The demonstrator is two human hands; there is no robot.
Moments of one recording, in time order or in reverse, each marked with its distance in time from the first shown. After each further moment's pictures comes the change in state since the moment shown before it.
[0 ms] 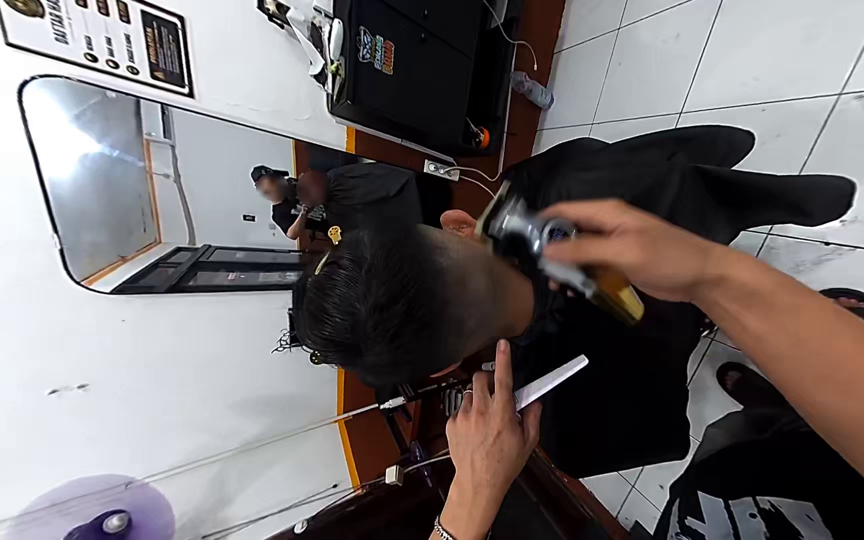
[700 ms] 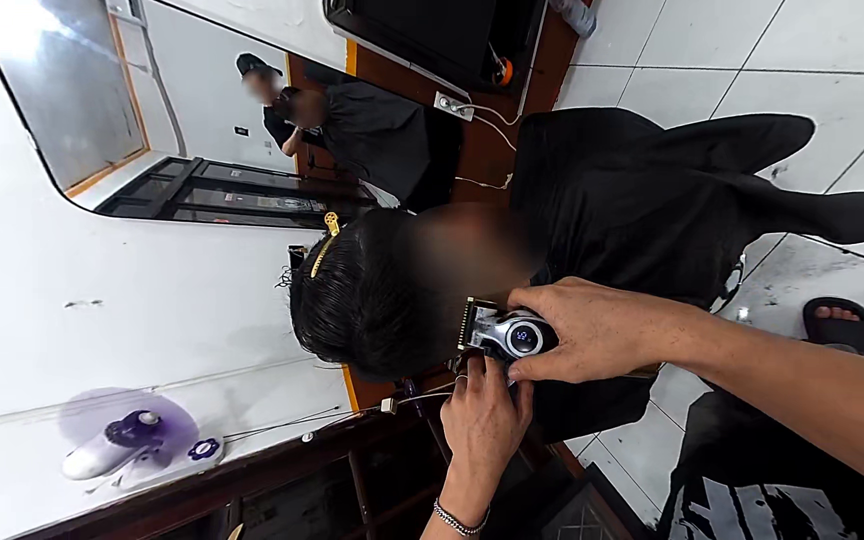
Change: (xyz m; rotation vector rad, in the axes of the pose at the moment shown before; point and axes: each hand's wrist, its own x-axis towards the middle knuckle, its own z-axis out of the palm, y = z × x) left_hand 0.027 0.033 -0.018 0.107 -0.160 -0.232; right_hand 0.017 -0.020 0.014 -0.510 -0.485 0.191
